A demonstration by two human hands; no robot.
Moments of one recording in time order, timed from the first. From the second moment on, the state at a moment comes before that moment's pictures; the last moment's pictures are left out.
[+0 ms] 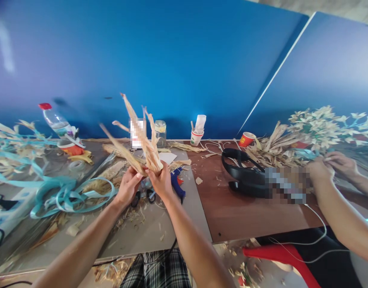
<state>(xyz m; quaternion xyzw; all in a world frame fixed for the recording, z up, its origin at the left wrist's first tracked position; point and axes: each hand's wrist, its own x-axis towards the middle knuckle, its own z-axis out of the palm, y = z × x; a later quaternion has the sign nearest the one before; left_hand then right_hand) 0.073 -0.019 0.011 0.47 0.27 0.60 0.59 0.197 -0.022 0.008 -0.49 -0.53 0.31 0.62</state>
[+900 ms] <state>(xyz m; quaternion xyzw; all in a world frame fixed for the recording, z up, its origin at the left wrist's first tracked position) 0.070 -0.032 0.025 0.40 0.17 0.48 0.76 0.205 -0.020 0.020 -0.33 -0.31 0.67 0.59</state>
